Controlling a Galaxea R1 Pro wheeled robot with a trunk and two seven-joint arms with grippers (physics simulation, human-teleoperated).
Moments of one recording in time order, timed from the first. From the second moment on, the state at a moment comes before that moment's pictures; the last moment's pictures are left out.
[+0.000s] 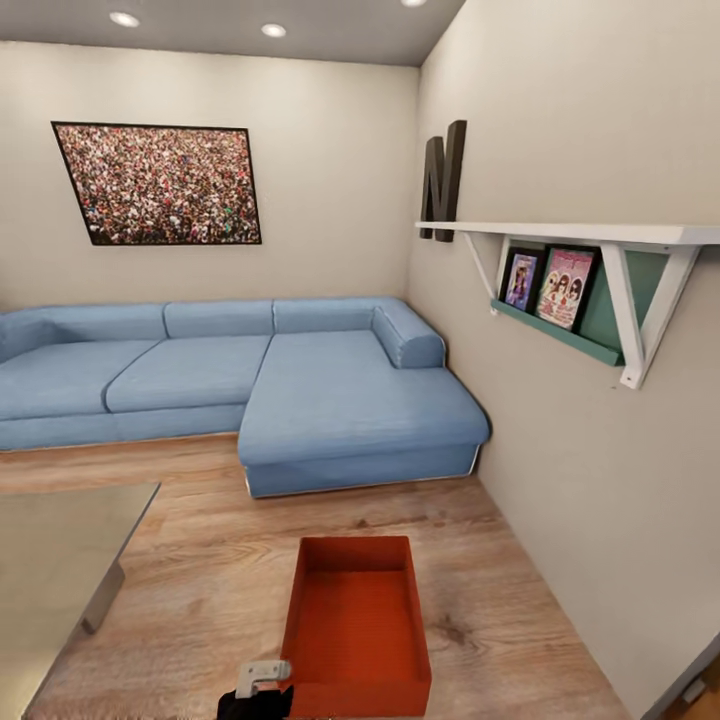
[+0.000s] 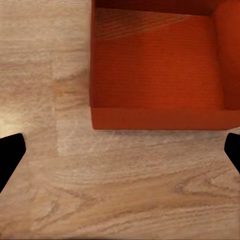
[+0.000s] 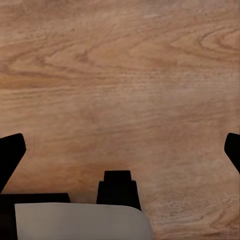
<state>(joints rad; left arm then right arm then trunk) -0.40 -0.06 -0.19 -0.22 0.23 -0.13 0.00 -0.30 -0.04 -0.03 -0.14 0.03 0.09 0.03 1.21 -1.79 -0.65</state>
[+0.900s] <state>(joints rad) -0.40 -0.06 -0.19 -0.22 0.23 -0.13 0.00 -0.30 -0.05 -0.03 -0.15 0.03 0.09 0.03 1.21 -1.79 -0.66</state>
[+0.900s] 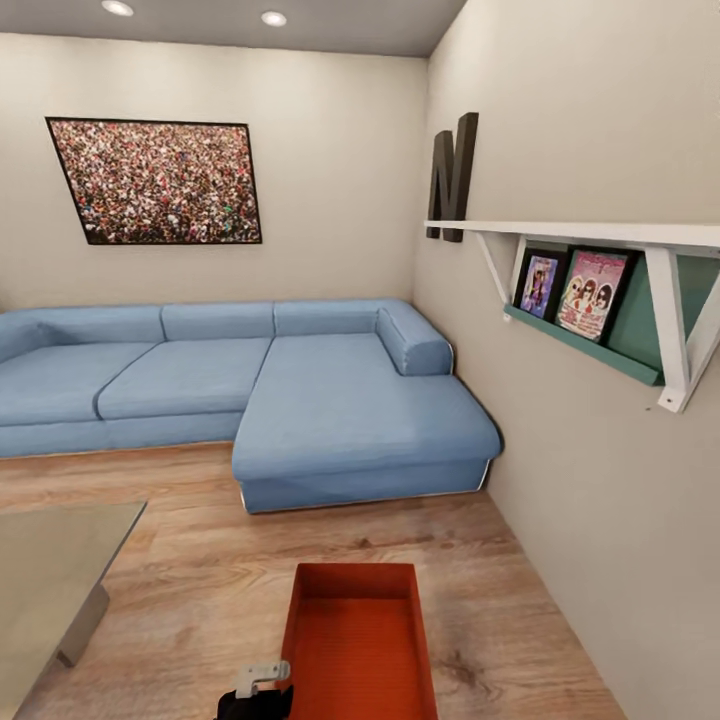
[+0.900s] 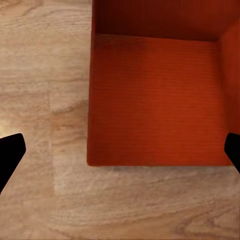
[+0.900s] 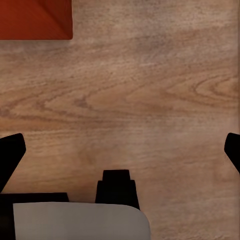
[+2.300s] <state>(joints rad) -0.40 -0.06 -0.19 -0.22 0.23 -0.13 0.00 -0.30 -0.05 -0.03 -0.14 0.03 0.09 0.03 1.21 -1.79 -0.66</state>
